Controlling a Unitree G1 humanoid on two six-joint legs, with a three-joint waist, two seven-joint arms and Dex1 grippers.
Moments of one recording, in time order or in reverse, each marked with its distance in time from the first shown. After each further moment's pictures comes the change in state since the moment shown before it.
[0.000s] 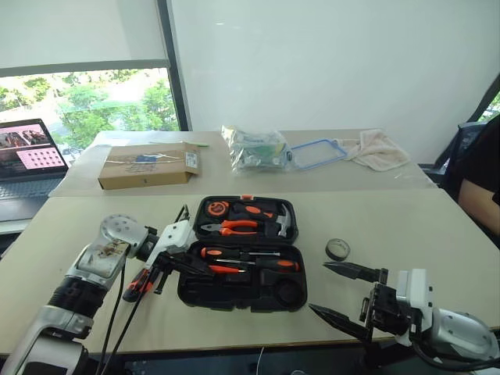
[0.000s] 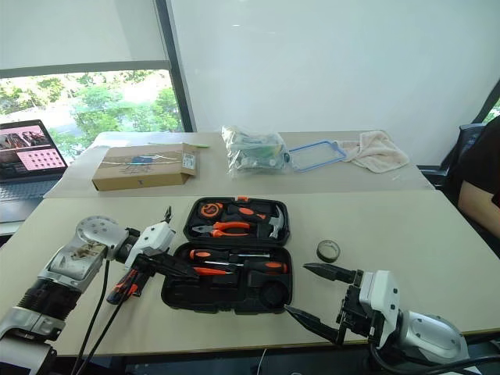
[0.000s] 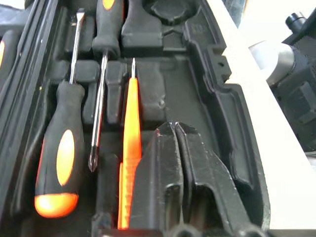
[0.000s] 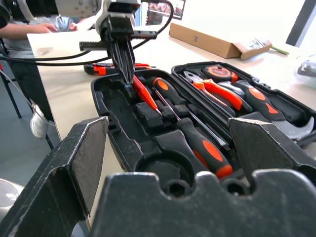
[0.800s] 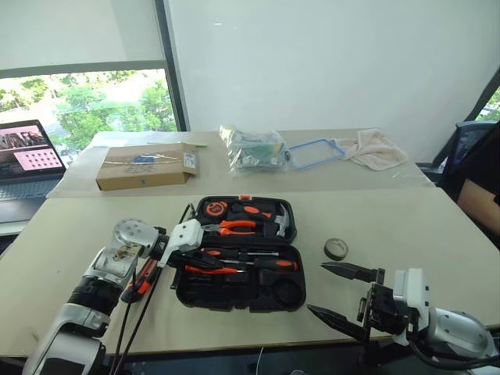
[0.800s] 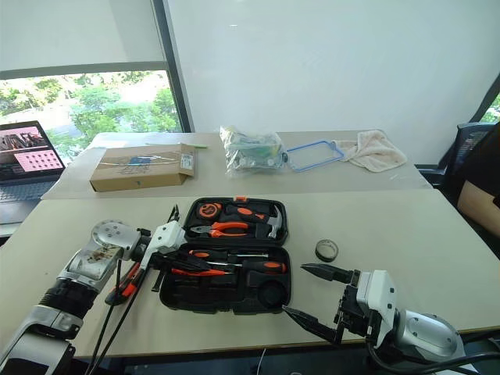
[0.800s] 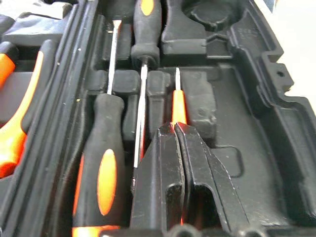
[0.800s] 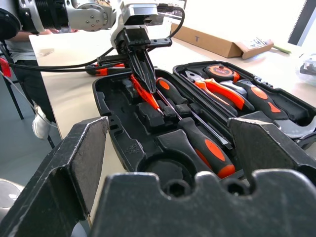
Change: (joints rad) left arm -0.041 -0.092 -0.001 0.143 0.048 -0.090 0.054; right arm -0.003 0.000 0.014 0.006 -0.001 0.000 -0.002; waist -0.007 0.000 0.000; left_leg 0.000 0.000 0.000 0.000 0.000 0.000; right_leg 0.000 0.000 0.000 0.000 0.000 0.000
